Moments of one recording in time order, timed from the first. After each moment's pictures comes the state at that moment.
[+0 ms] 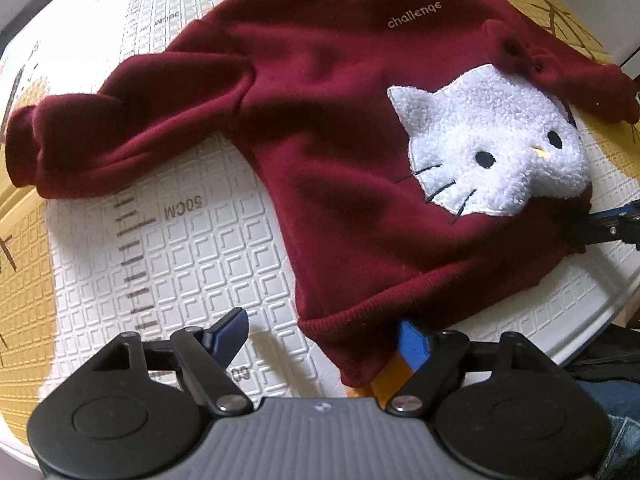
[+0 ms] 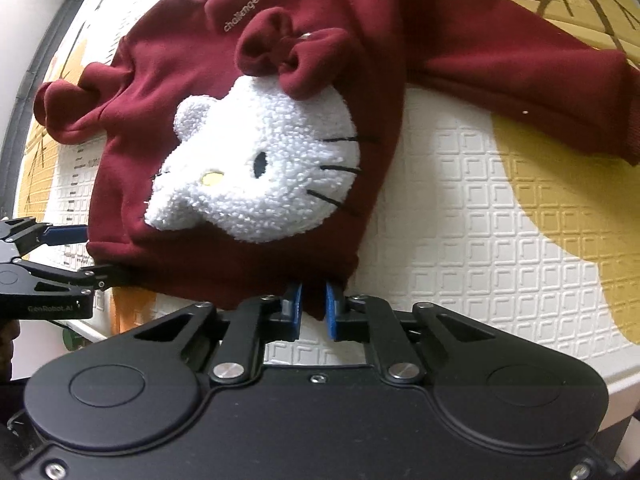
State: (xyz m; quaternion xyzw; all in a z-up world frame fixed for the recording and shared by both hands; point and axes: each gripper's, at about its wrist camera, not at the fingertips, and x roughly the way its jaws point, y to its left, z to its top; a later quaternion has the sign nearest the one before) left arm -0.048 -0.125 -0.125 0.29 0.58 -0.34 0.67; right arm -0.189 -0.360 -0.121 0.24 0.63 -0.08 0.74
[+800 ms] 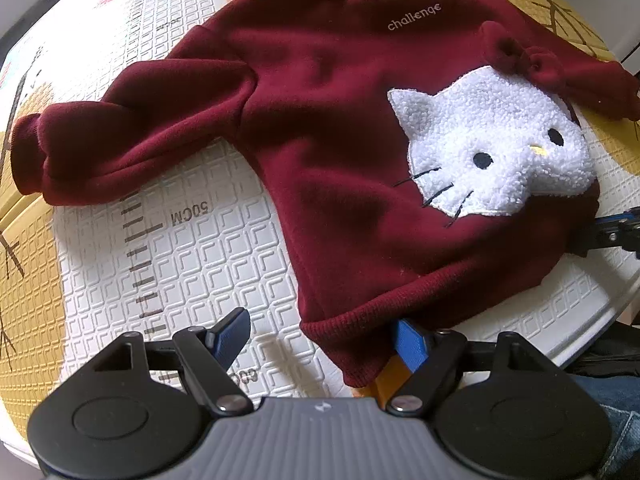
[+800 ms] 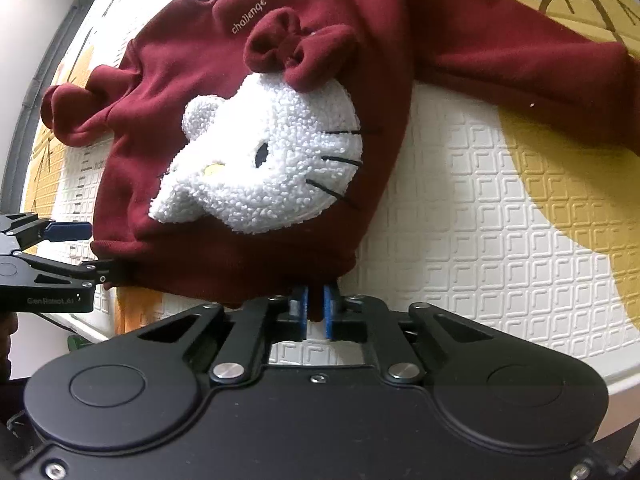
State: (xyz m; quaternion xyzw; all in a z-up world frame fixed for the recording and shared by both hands) left arm -0.054 -0.114 -0.118 0.30 0.58 -0.34 0.67; right arm -0.196 -0.354 -0.126 0.25 0.61 -0.07 0.75
